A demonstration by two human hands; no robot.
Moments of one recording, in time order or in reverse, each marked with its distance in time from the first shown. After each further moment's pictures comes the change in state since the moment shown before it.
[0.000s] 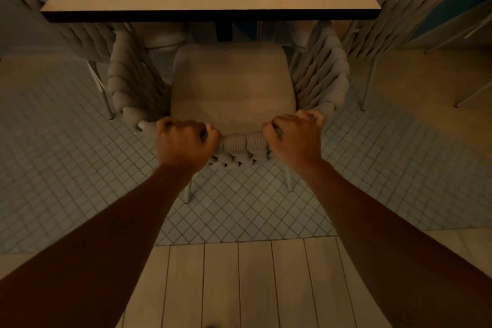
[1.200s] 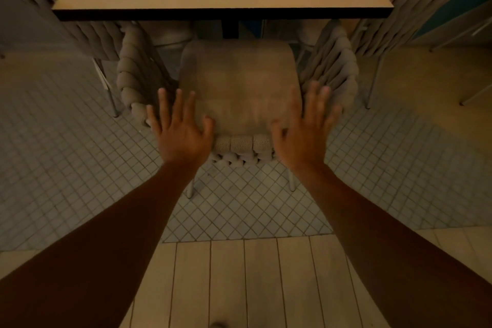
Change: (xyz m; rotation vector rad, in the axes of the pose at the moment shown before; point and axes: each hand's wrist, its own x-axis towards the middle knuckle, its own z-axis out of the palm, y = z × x) left_hand 0.008 -0.019 -0.006 0.000 -0.111 -0.189; right_hand 0.002 -0.031 -0.002 -0.086 -0.152 0.169
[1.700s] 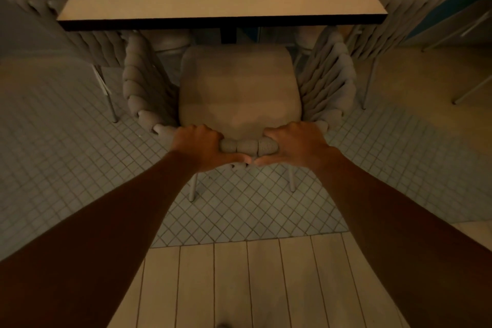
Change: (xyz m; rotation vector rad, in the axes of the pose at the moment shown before) left_hand 0.015 0.000 -0.013 0.209 -0.339 0.422; right_hand 0.023 0.010 -0.012 -0.118 -0.339 -0.546
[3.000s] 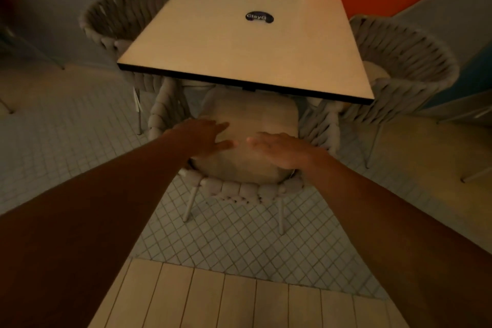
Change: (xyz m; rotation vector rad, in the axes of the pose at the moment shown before) left_hand 0.057 0.000 -0.126 -0.073 -0.421 -0.161; right_hand 0.064 0.031 -0.124 0.358 -0.552 0.173
